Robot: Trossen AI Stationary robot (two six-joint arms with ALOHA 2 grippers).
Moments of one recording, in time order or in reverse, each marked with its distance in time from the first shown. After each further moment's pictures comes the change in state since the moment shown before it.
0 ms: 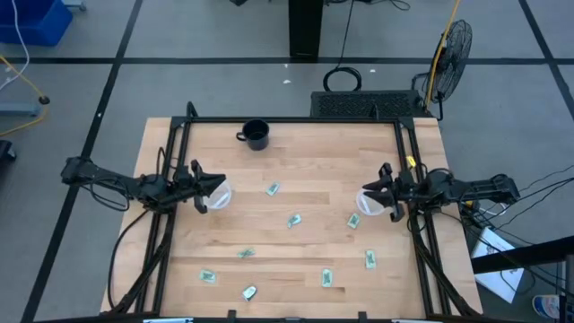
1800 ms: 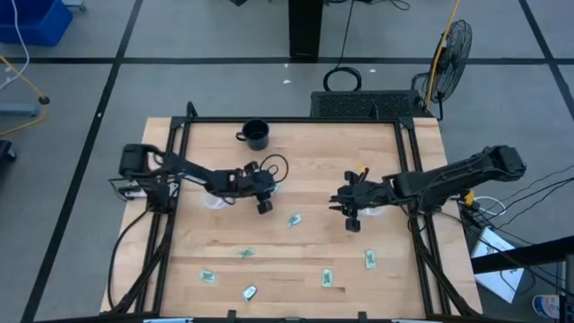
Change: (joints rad) left arm 0.334 1.458 0.710 -0.250 0.275 0.121; right arm 0.071 1.122 0.630 -0.446 0.082 -0.116
